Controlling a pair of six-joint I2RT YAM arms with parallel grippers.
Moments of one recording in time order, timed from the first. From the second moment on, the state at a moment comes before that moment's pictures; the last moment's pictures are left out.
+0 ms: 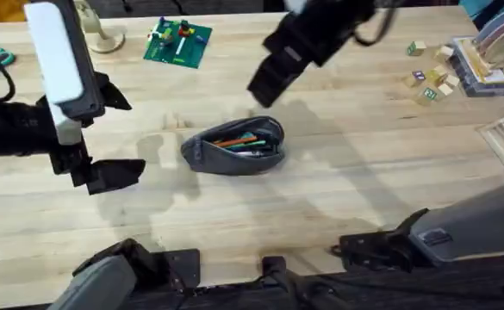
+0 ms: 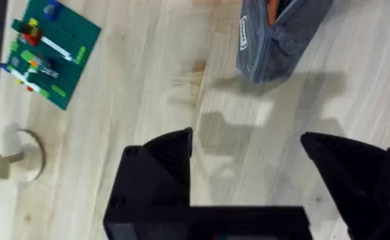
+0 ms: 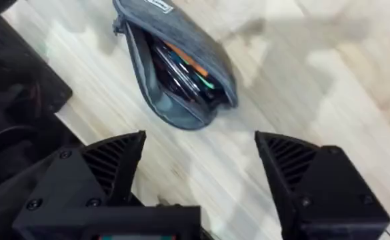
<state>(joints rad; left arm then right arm) 0.42 1.13 1.03 -1.27 0.61 1.74 0.54 1.69 1.88 -1.50 -0.24 -0.20</state>
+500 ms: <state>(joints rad) 0.46 1.38 1.03 -1.28 0.69 2.00 0.54 1.44 1.88 -1.53 -0.11 -0.22</state>
